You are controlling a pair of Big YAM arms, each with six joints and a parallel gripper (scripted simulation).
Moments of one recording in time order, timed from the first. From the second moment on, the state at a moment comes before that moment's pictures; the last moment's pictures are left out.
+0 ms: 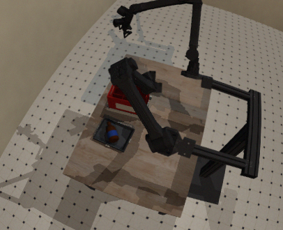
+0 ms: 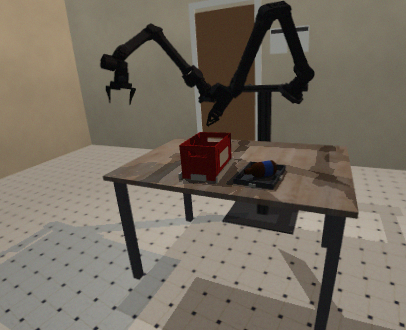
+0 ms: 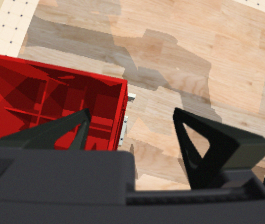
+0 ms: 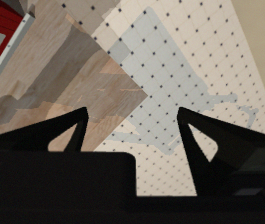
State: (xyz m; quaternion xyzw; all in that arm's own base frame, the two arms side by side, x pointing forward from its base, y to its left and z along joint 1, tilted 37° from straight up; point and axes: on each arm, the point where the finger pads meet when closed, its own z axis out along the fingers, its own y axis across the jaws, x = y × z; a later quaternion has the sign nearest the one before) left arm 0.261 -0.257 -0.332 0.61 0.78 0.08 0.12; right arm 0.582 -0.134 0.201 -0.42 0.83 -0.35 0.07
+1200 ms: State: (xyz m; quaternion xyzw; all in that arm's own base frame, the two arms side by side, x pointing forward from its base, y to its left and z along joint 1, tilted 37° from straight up) left arm 0.414 0.060 -0.171 0.17 0.89 0.27 0.31; right arm 0.282 0.257 -0.113 -0.49 0.80 -0.10 0.34
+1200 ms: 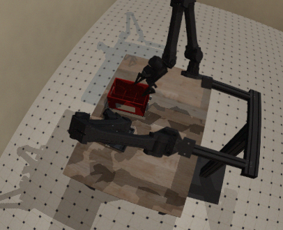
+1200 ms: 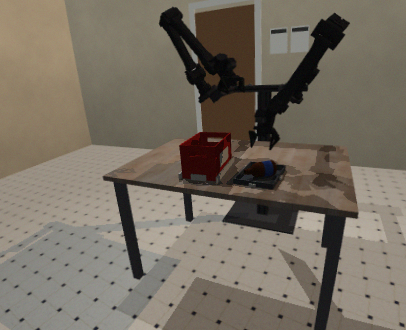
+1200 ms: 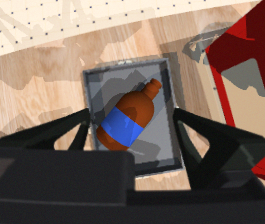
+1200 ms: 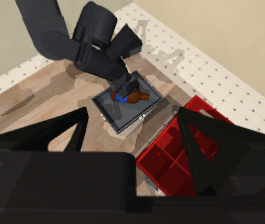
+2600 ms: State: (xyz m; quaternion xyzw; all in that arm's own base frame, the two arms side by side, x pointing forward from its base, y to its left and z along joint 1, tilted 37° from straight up) left arm 0.499 0.035 -0.253 0.27 0.88 0.35 -0.13; right arm 0.315 0.194 -0.146 -0.43 0.81 -0.11 0.39
